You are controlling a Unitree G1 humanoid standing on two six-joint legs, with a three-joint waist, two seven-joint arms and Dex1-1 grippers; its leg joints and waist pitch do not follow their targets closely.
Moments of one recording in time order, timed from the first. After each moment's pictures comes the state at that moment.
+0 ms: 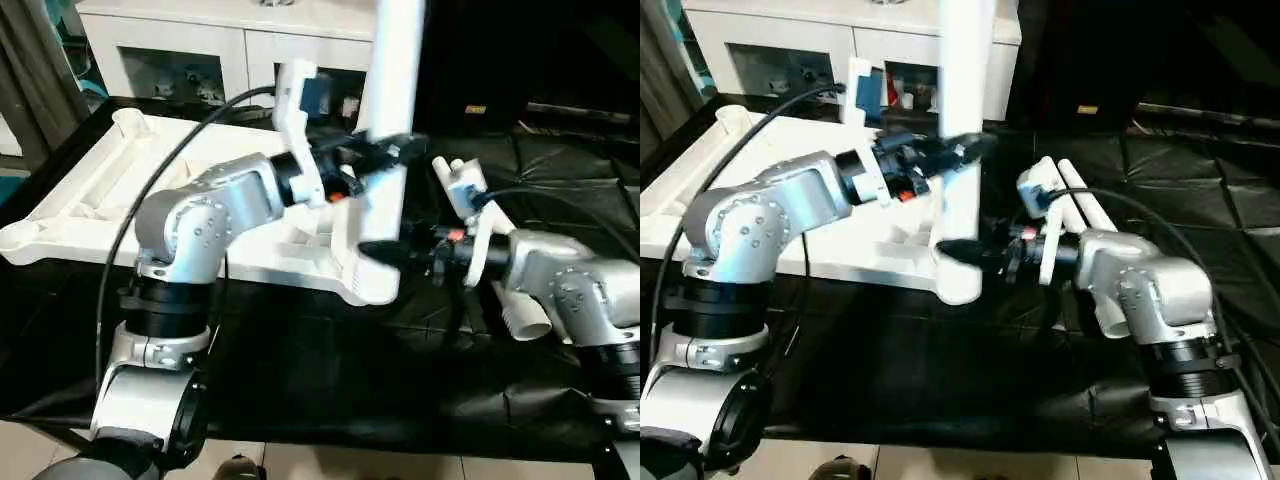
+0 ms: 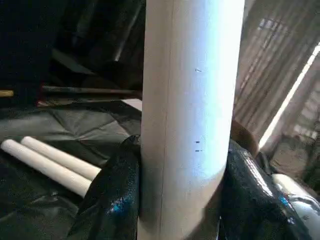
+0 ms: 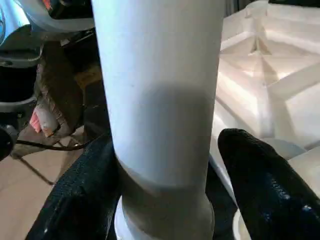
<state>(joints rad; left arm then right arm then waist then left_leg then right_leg) -0.83 0.14 0.02 0.04 -0.67 0.91 -0.62 -0.54 -0.48 0.06 0.06 0.63 0.82 1.03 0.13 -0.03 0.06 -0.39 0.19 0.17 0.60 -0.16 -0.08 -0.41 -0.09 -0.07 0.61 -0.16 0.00</state>
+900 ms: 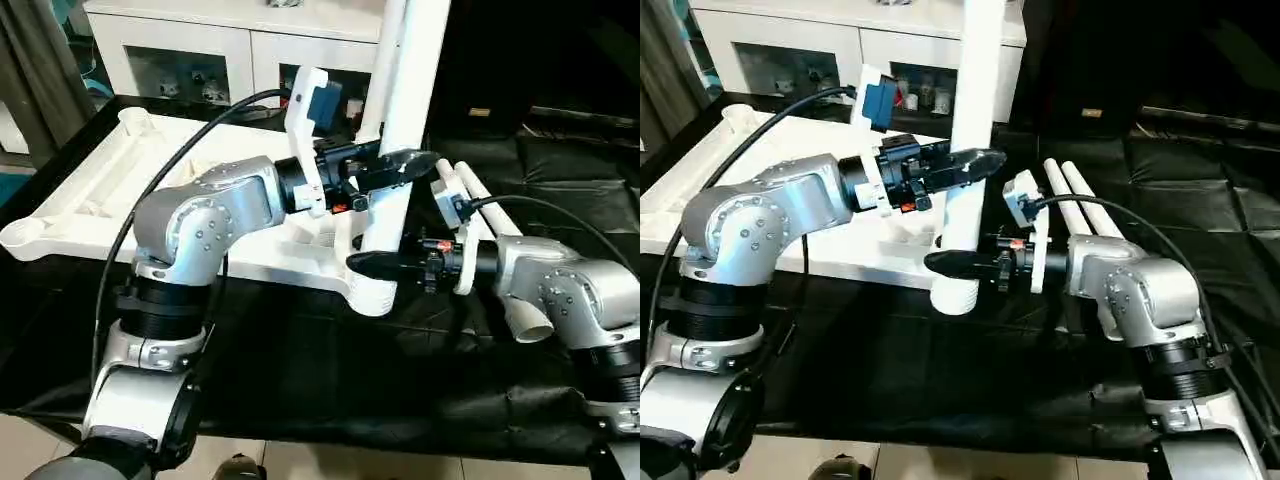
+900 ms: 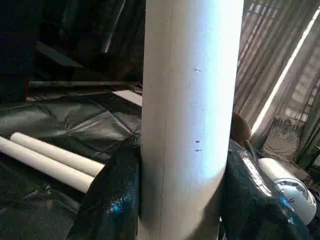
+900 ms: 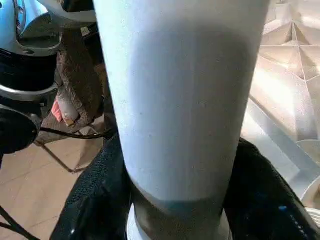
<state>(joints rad) -0.83 0.17 -0.02 0.02 -0.67 0.92 -0.67 -0.54 -0.46 0.09 0.04 0.63 0.84 1.06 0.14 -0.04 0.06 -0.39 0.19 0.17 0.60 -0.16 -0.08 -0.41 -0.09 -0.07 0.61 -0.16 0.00</state>
